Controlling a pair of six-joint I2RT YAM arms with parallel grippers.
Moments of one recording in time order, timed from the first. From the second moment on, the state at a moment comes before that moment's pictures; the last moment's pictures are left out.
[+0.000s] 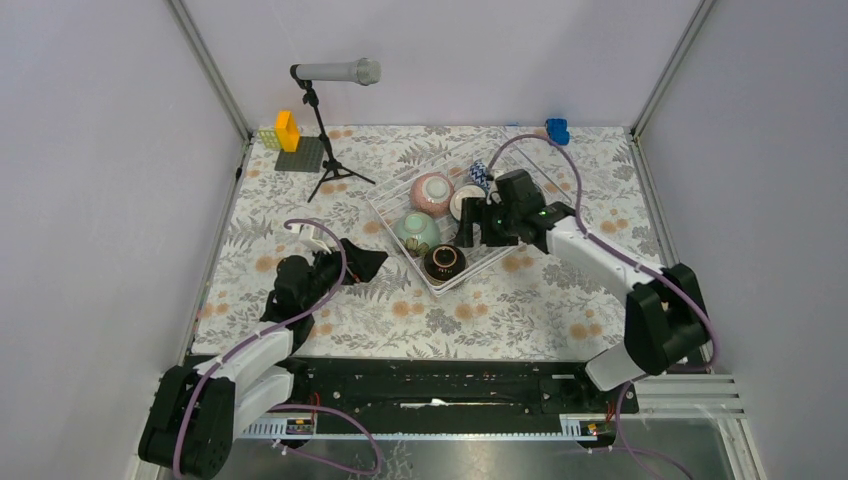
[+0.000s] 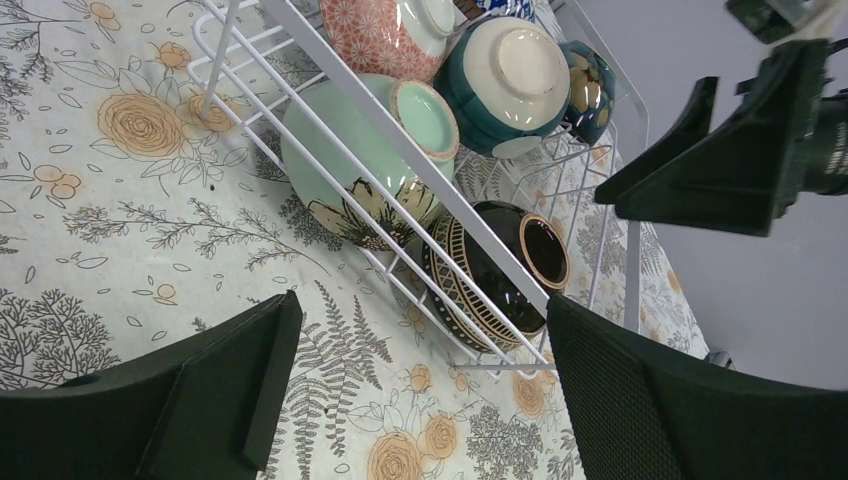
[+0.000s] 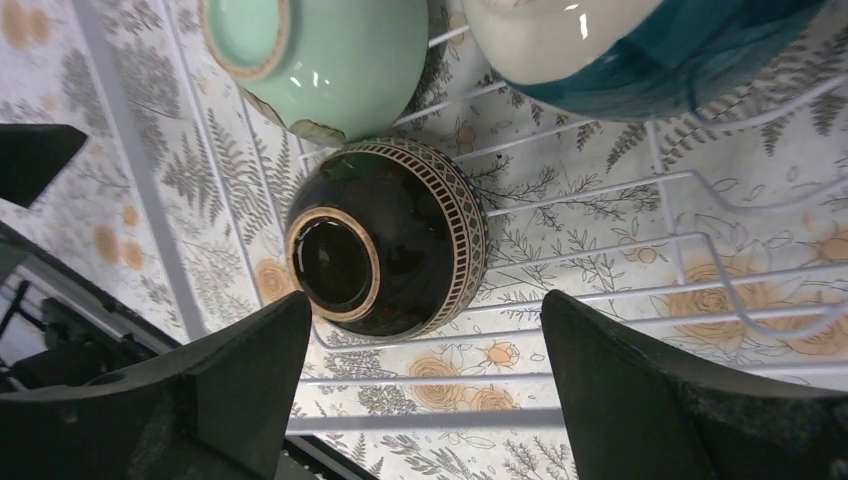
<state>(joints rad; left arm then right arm) -0.26 0.96 0.17 0.63 0.36 -0.66 0.50 1.49 1.08 -0.41 -0.22 0.43</state>
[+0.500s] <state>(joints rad) -0.26 0.96 0.17 0.65 0.36 -0.66 0.58 1.72 1.15 -0.37 -0.21 0.42</state>
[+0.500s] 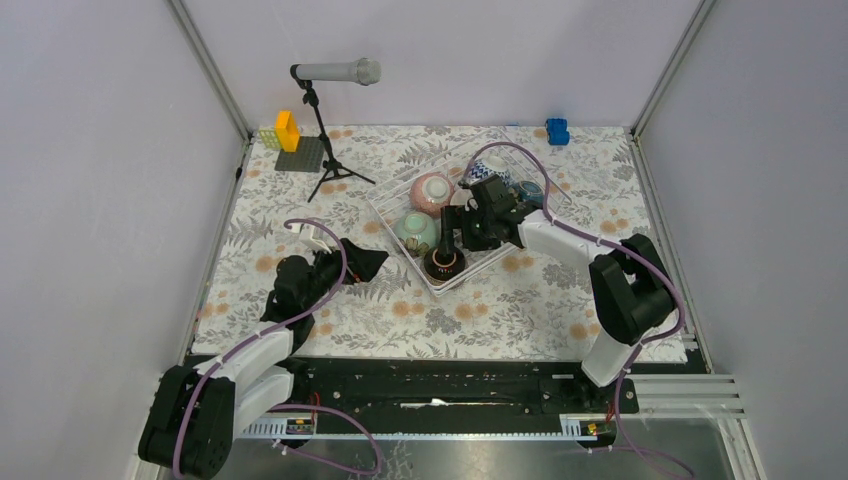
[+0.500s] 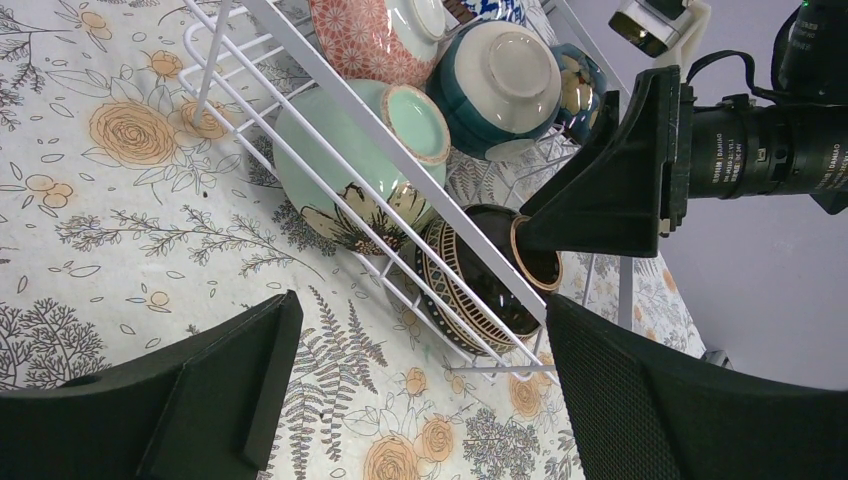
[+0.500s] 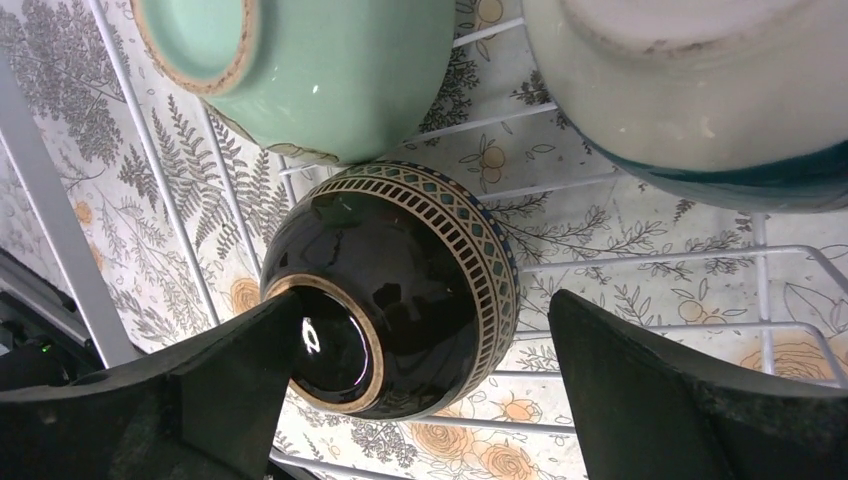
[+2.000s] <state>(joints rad) -0.26 0.95 0.17 0.64 0.37 -0.66 0.59 1.39 1.07 -0.31 0.28 0.66</state>
